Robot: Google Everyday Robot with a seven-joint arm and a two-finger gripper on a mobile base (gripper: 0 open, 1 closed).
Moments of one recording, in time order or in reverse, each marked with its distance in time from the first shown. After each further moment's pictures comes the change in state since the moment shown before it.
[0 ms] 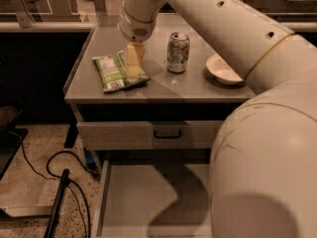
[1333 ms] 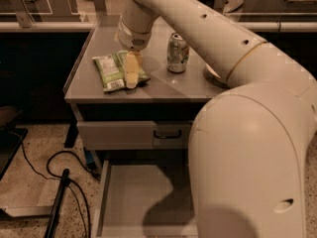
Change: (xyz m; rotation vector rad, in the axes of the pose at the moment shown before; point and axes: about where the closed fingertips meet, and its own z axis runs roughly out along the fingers) arm 0.005 -0.005 0.050 -0.066 -0.024 -0.041
